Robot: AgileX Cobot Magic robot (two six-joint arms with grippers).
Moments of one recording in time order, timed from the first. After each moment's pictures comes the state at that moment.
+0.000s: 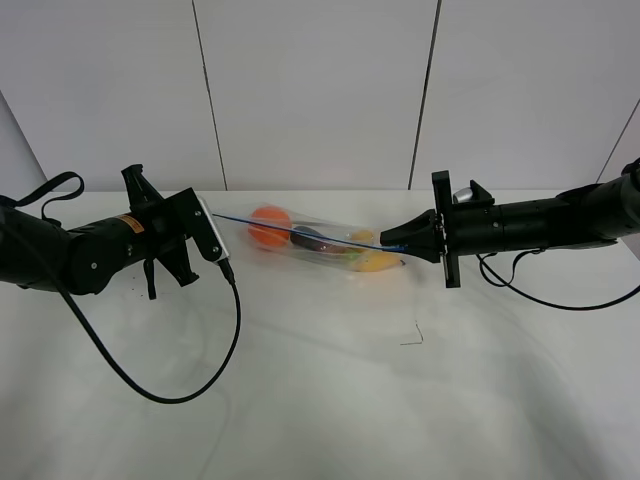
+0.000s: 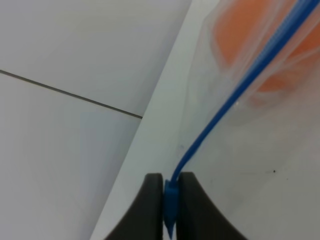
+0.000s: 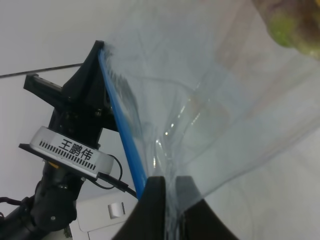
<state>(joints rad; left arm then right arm) -0.28 1.79 -0.74 -0.06 -0.69 1.11 -0.02 2.07 -1.09 1.53 1.21 -0.83</state>
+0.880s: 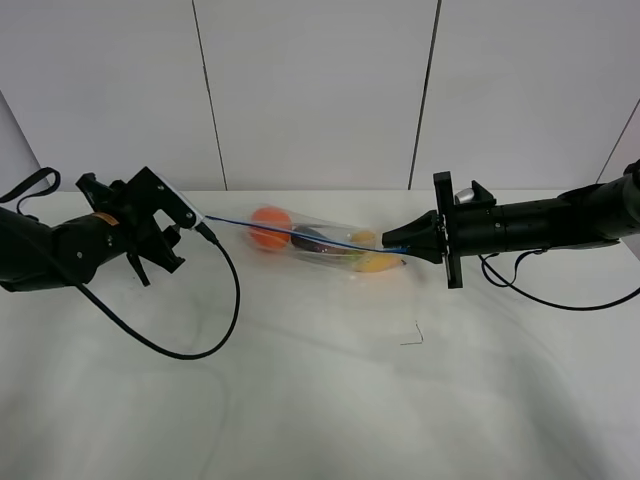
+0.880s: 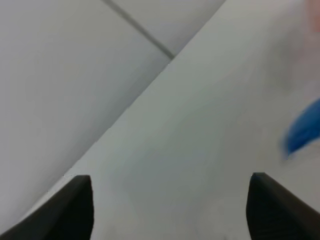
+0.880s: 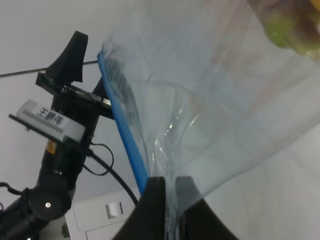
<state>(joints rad) -0.20 1.79 -0.74 -0.22 -0.70 0.92 -0.02 2.07 -1.09 1.52 1.21 -0.83</state>
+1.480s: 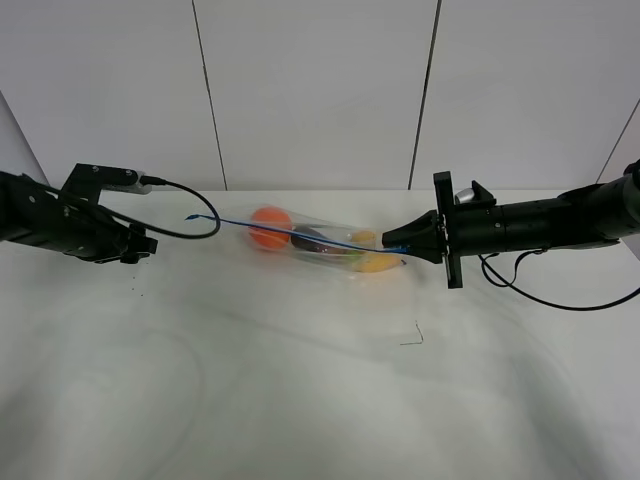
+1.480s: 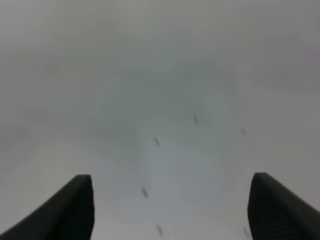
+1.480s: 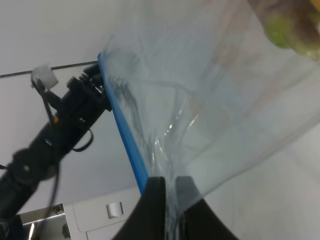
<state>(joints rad) 0.01 1.79 -0.96 -0.28 0.07 0.46 -0.02 2.07 -1.09 1.52 1.21 -0.83</state>
